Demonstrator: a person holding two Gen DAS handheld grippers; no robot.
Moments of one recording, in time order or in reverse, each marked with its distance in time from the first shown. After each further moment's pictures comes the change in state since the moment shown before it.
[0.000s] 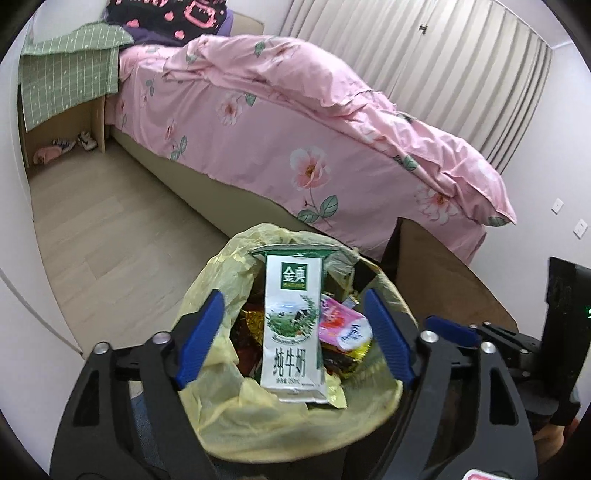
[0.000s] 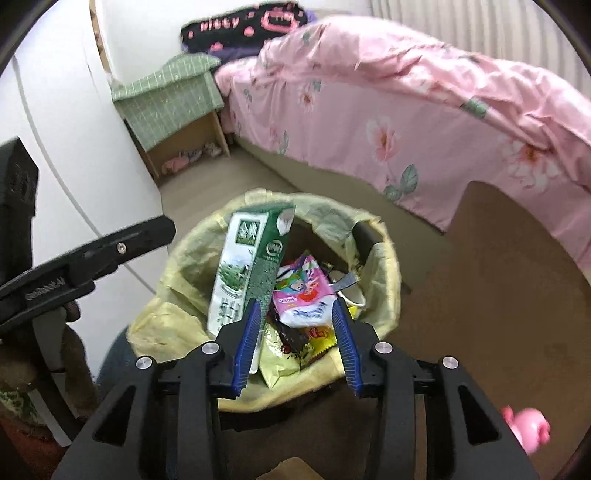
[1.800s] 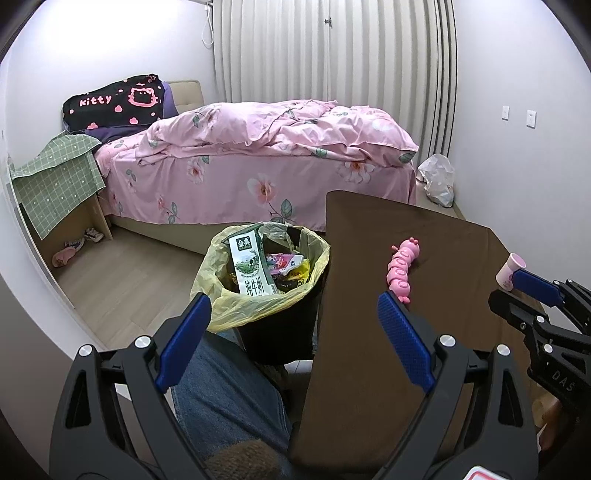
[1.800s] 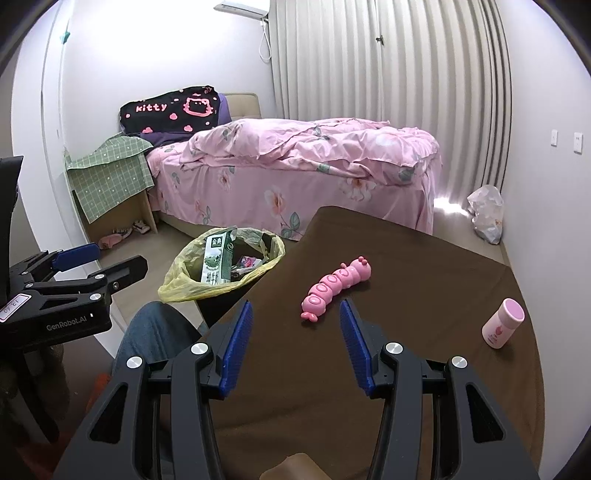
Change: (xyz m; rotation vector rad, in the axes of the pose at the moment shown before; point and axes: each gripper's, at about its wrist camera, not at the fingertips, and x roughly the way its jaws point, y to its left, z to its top) left arm -0.181 -0.108 -0.104 0.384 -0.094 0.062; right arm -0.234 0.070 -0.156 0.150 -0.287 -0.364
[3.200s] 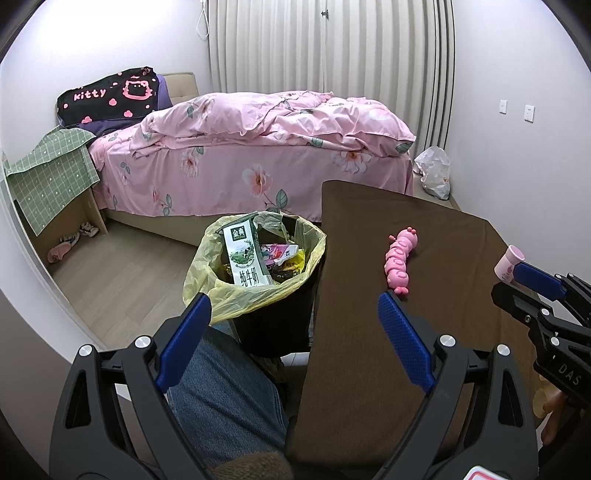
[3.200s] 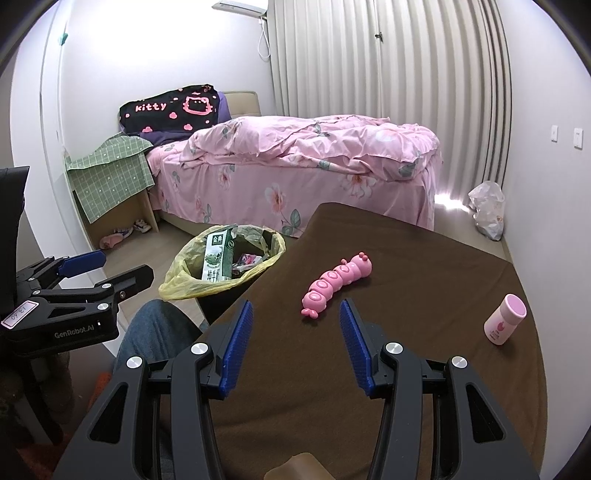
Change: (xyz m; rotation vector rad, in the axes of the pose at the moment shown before) left arm 0.009 -0.001 -0.011 0.002 0.028 -0.017; right arm 0.001 0.000 -0.002 0.004 0.005 -0.006
